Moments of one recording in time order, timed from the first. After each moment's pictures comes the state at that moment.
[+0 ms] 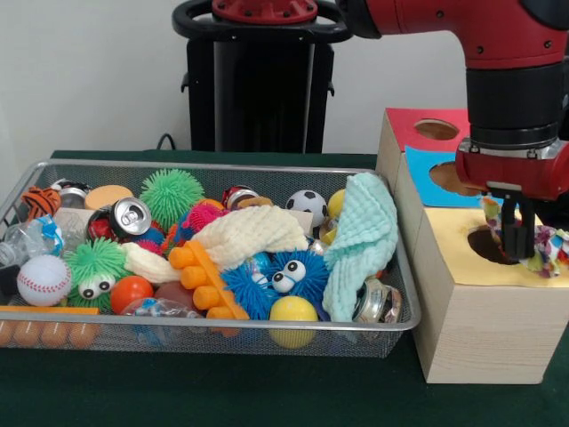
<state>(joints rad) 0.06 -0.56 -0.01 1.62 0.52 0.26 2.15</state>
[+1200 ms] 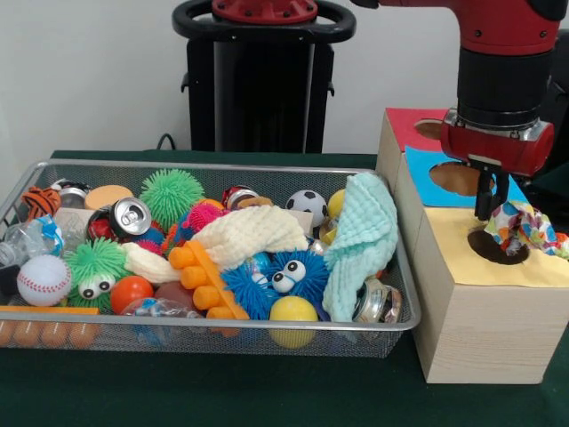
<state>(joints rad) 0.15 -0.55 -0.16 1.59 0.49 0.49 2.15</state>
